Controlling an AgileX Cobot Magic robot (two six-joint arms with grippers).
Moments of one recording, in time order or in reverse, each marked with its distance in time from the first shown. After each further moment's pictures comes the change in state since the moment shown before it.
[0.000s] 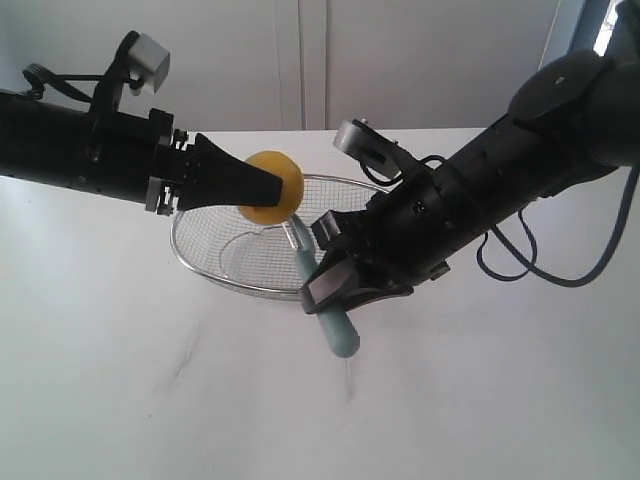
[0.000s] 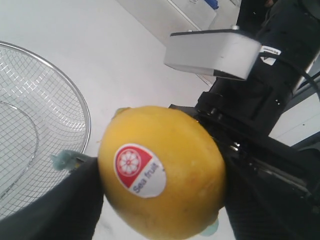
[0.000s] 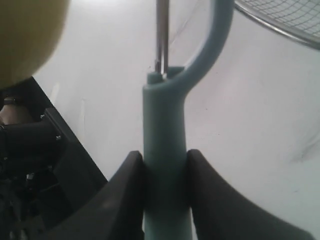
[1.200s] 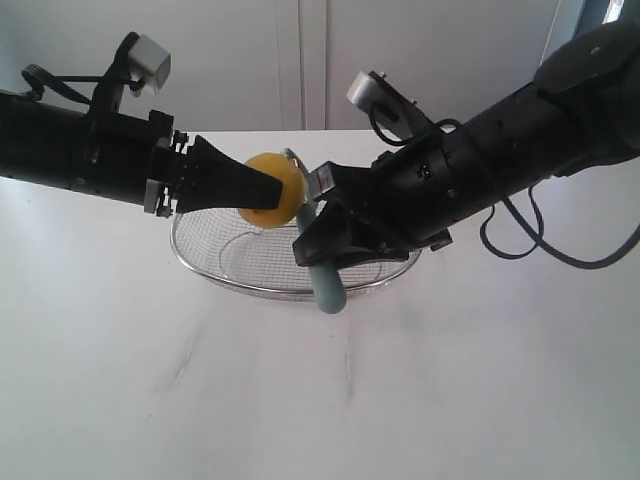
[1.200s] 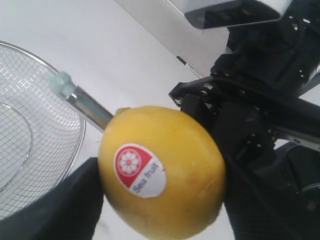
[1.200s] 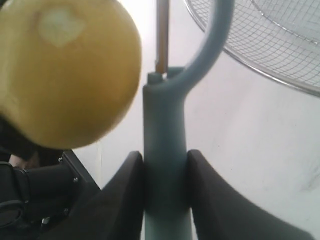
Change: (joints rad) left arm 0.000 0.000 0.002 0.004 0.017 0.006; right arm 0.000 -0.076 0.000 0.060 -0.092 0.057
